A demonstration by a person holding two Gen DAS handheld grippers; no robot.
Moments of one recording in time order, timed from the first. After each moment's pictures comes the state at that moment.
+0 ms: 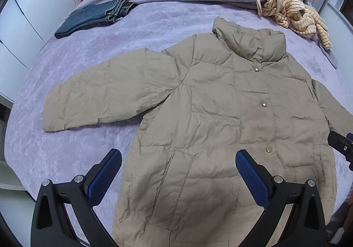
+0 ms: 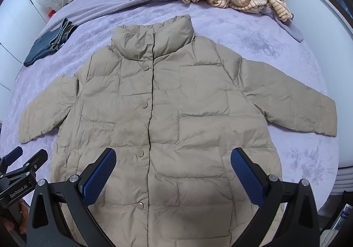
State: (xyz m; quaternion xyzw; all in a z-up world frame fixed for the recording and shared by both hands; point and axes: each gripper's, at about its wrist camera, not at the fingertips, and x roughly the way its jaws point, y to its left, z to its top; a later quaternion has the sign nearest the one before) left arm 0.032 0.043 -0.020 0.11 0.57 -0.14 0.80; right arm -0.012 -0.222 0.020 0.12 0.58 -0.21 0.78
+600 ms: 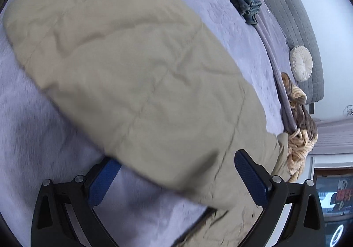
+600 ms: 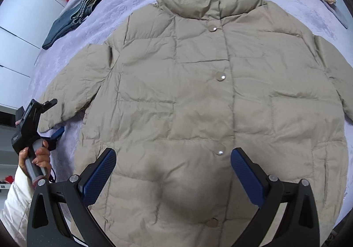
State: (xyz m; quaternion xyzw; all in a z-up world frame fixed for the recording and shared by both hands) left arm 0.190 0.273 -0.181 -0.36 0.58 -0.06 0.73; right arm 0.048 -0.160 -0.072 0.19 0.62 -0.11 0.75
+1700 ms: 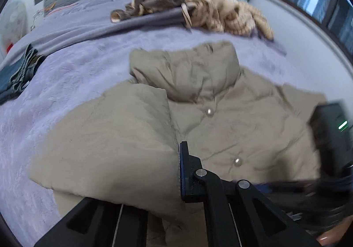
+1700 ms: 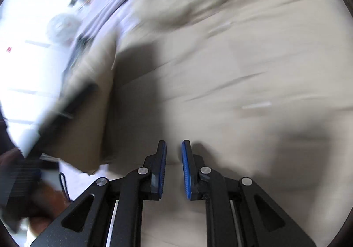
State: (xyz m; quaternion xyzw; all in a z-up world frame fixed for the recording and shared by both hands) left arm 0.116 -0.085 -0.078 0.17 0.46 -0.39 0.78; right arm 0.068 -0.218 -0.134 0.37 0.53 -0.12 0.75
